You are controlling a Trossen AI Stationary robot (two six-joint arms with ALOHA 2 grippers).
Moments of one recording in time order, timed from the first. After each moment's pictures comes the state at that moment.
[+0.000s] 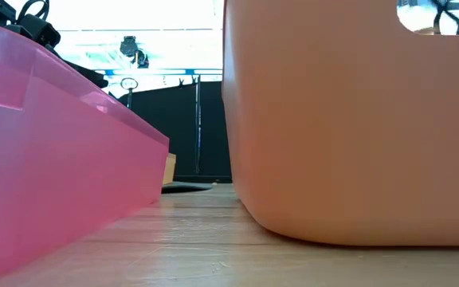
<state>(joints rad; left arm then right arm) 0.04 0.11 0.01 0.08 -0.11 -0.02 0.65 1.03 0.40 -0.24 0.00 1.26</state>
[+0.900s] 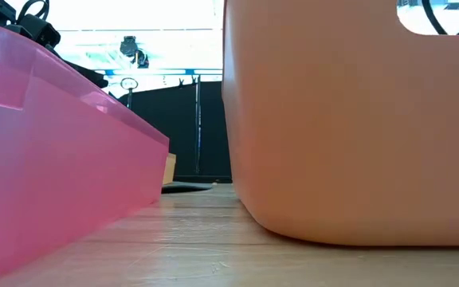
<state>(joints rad) 0.04 0.11 0.01 0.08 -0.11 -0.02 0.68 1.15 0.22 0.26 0.00 1.34</state>
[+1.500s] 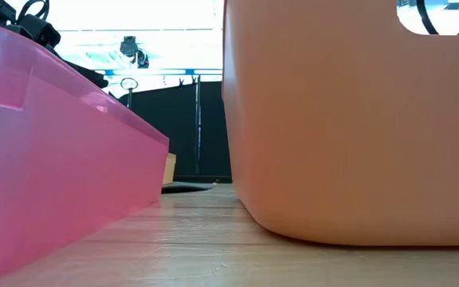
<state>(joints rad) 0.04 0.11 0.01 0.08 -0.11 -0.02 0.69 1.31 0.28 0.25 -0.03 1.36</state>
